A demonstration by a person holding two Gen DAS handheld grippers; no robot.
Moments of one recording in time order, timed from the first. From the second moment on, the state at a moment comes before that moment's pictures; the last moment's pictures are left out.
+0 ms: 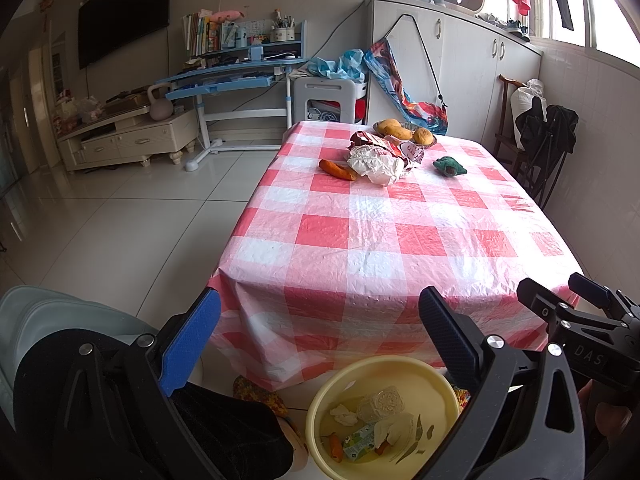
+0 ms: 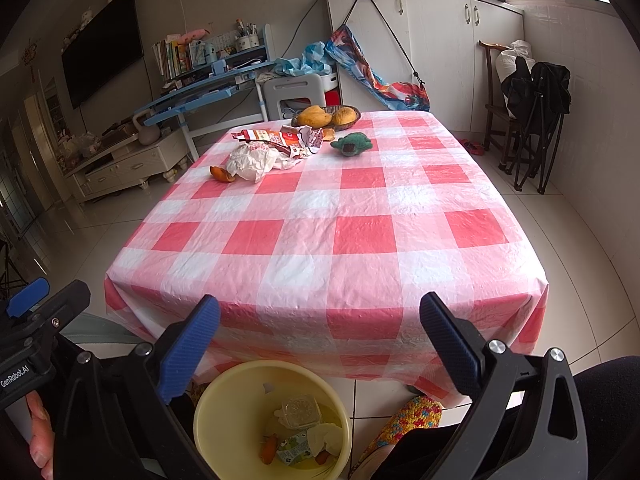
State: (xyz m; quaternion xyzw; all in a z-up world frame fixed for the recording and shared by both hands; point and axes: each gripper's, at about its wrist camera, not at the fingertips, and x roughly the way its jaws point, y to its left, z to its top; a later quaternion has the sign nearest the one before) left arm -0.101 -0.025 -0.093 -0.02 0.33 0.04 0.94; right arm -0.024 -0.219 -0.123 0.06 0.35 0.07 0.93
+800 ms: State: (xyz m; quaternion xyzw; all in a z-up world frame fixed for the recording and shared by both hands) left arm -0.101 -0.025 -0.093 -0.02 0.33 0.04 0.94; right arm -0.025 -0.218 -0.123 0.05 0.35 0.07 0.93
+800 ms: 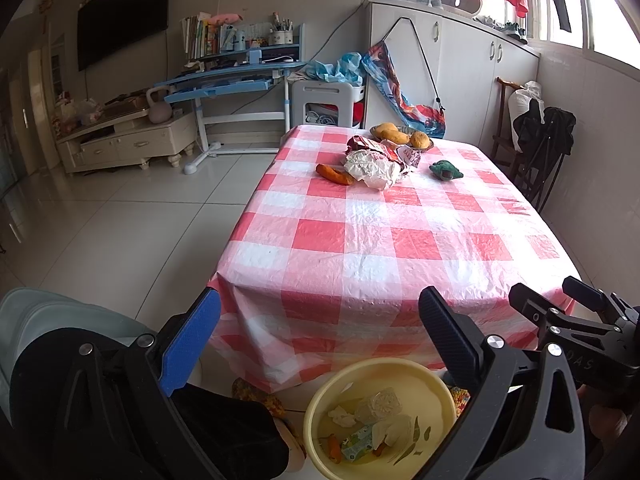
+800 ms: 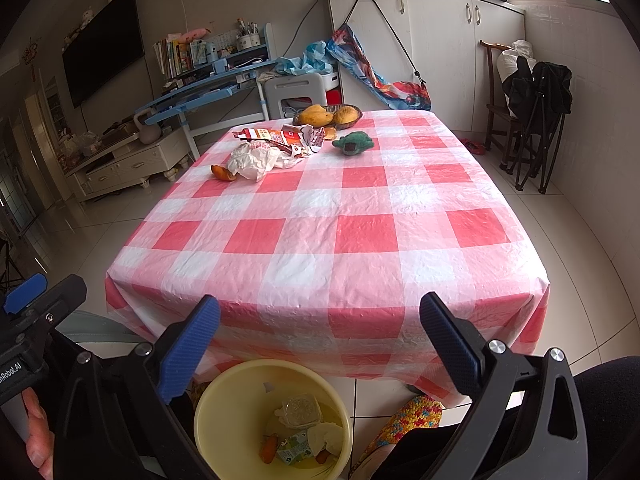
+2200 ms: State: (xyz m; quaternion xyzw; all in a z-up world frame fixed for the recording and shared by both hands) left arm -0.097 -0.026 -0.096 -0.03 0.34 0.05 0.94; right arm -0.029 -0.214 -0.122 0.05 0.35 0.07 0.93
